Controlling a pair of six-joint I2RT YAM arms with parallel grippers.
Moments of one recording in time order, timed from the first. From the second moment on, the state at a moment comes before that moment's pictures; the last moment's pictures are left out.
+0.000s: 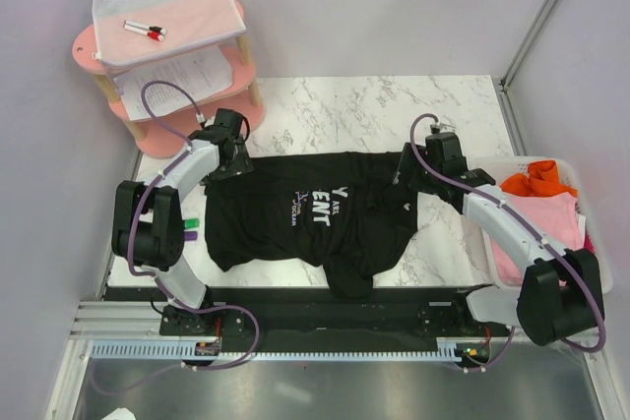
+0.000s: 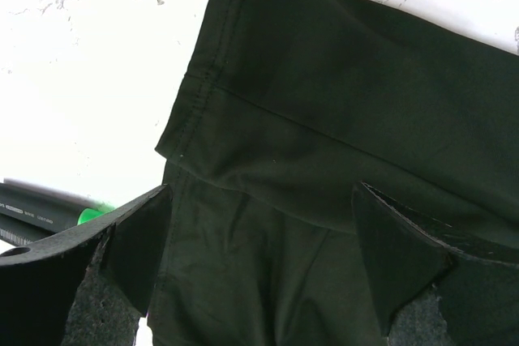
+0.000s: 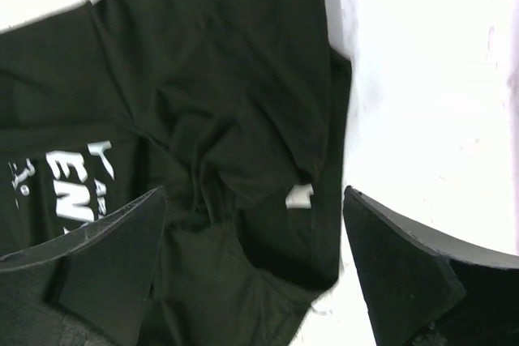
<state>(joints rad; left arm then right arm) -0.20 1.69 1.20 -0.66 -0.39 -0.48 0.29 1.26 0.85 -0.40 0.09 0.51</state>
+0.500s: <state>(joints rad) -0.21 1.69 1.20 -0.65 -0.39 -0.48 0.29 1.65 1.02 -0.26 0.11 0.47</state>
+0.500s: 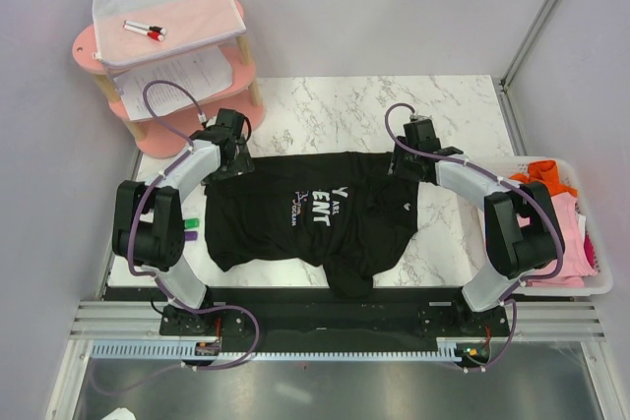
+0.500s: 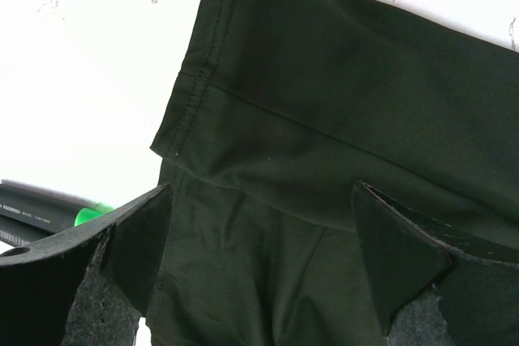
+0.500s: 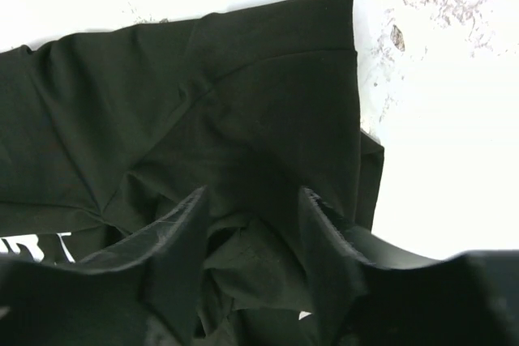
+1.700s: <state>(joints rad) -0.22 1.71 1.20 -0.65 -0.40 -0.48 0.29 1.41 0.96 -0.37 -0.02 0.43</state>
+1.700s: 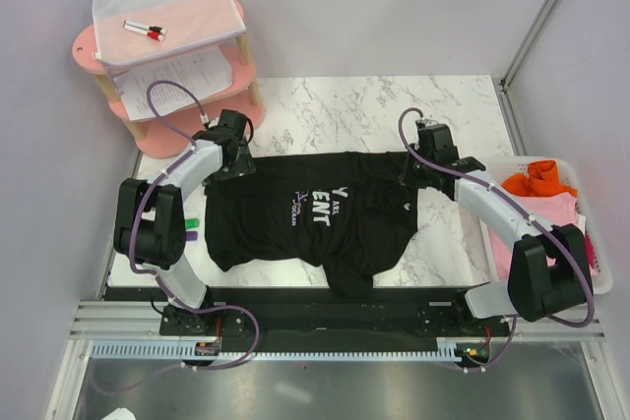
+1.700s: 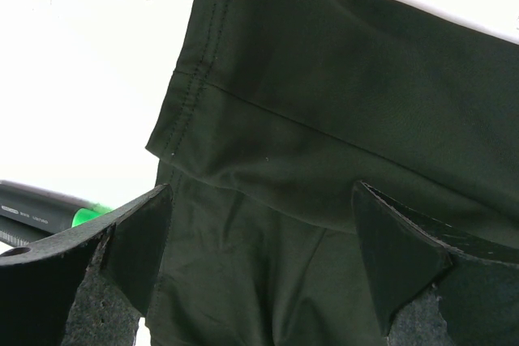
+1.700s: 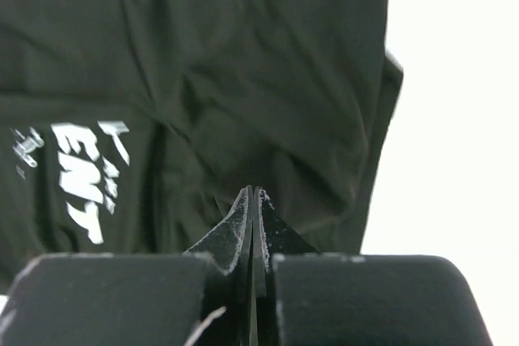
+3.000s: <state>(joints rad) -0.69 1.83 1.40 -0.36 0.05 -0.47 0.29 1.66 0.99 -0.35 0.04 0.43</state>
